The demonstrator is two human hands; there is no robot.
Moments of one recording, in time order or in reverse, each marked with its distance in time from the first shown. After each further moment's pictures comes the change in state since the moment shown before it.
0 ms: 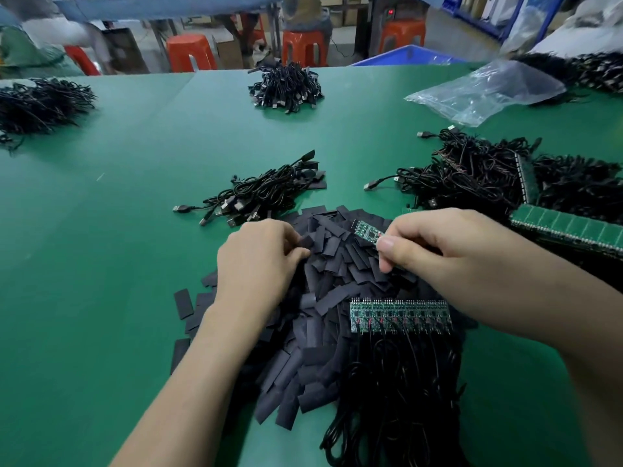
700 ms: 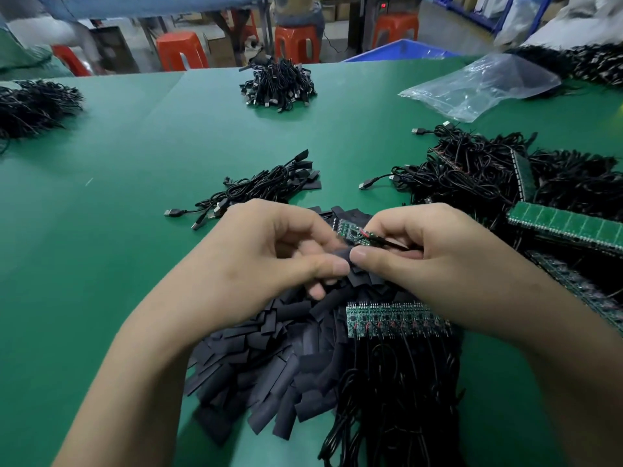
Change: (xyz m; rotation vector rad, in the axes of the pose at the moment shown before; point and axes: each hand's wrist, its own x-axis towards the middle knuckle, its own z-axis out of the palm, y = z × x) left_hand -0.024 0.021 -0.078 -0.767 -0.446 0.301; right_hand 0.010 0.001 0.012 0.228 0.055 -0.067
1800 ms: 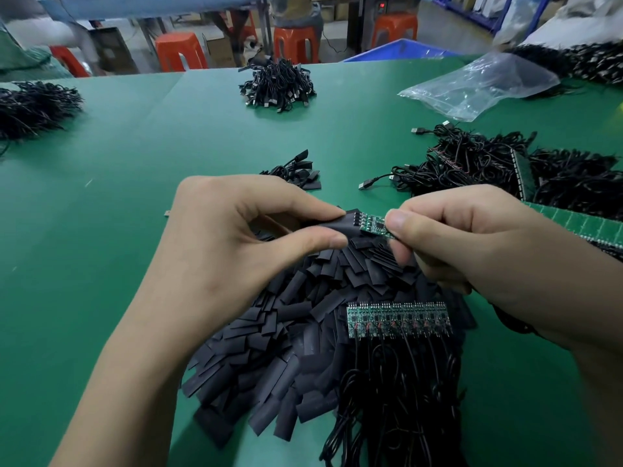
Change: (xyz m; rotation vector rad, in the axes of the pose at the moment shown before) left_hand -0.010 0.013 -0.004 0.257 0.352 0.323; right_hand -0.010 -0.005 -0.021 0.103 -0.029 -0.009
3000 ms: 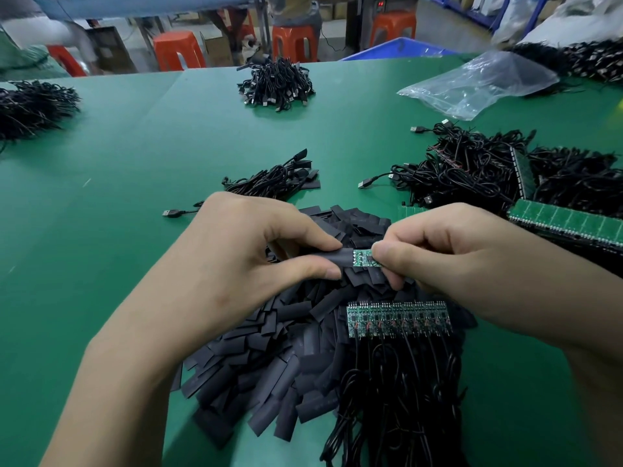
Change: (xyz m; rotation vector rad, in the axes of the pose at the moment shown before) left_hand 0.001 -0.007 -0.005 0.149 -0.260 0.036; right_hand 0.001 -0.008 0.004 -0.169 -0.109 0.042
